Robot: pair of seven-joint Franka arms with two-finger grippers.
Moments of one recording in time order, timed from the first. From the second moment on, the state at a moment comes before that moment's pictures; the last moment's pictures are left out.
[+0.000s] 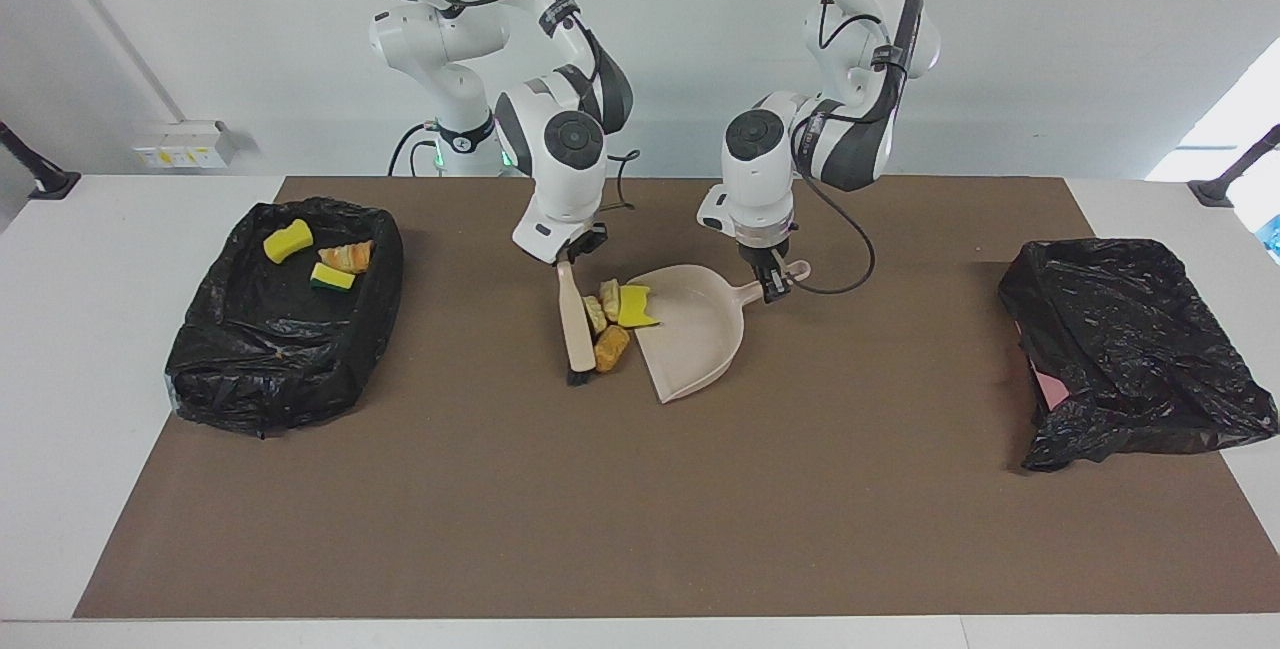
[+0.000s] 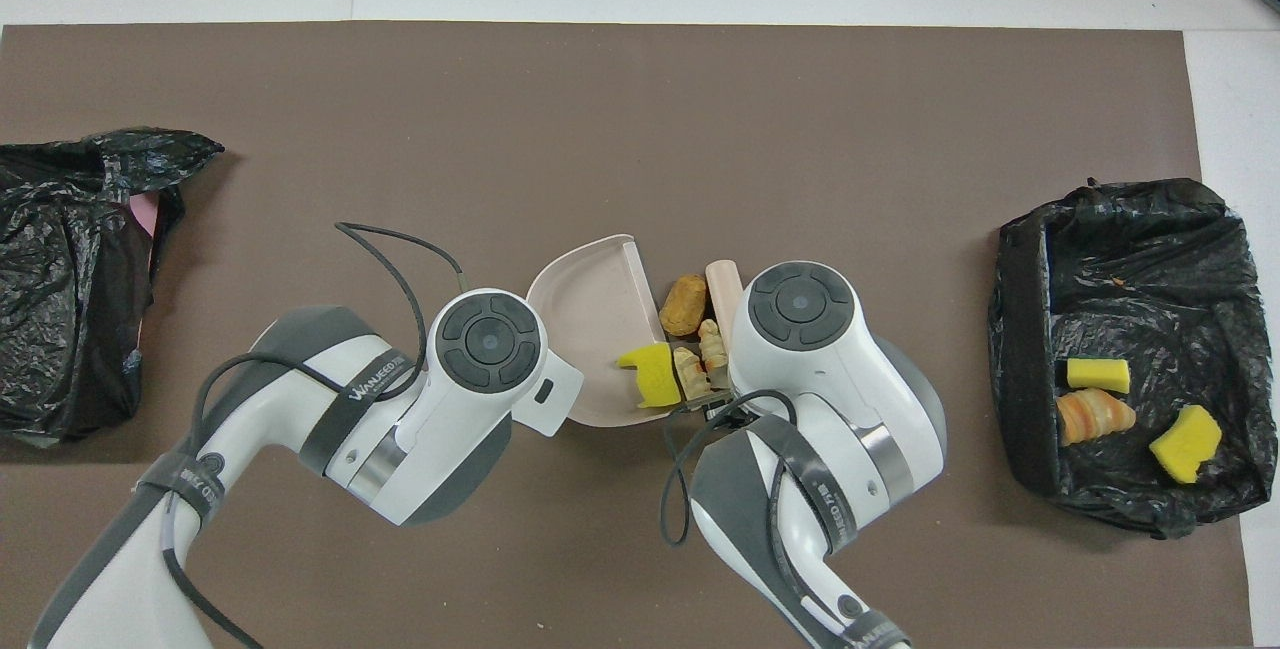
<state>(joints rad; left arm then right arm) -0.54 0.13 -0.07 -2.10 0.21 2.10 0.64 0.31 0.15 0.21 -2.02 0.04 1.91 0.31</state>
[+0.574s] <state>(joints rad) -0.54 0.12 -0.06 -2.17 0.21 2.26 0.65 0.36 0.22 0.21 -1.87 0.20 1.93 0.32</state>
